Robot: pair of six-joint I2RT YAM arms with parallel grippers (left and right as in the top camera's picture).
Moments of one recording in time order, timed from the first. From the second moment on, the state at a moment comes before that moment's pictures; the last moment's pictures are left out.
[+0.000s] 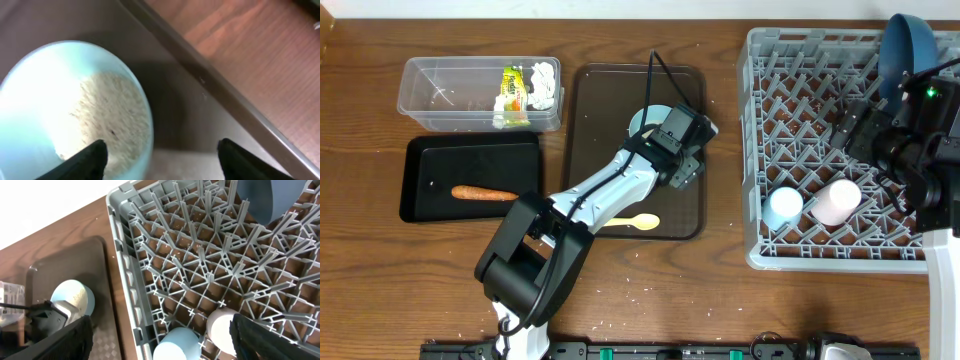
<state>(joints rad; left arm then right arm) -0.65 1.95 1.30 -0.36 -0.09 0.20 -0.11 1.23 1.39 -0.97 -0.10 0.35</state>
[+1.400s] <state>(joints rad) -0.51 1.66 1.30 -0.62 -0.32 -0.29 -0.11 1.23 1.39 -0.98 -0.10 0.34</state>
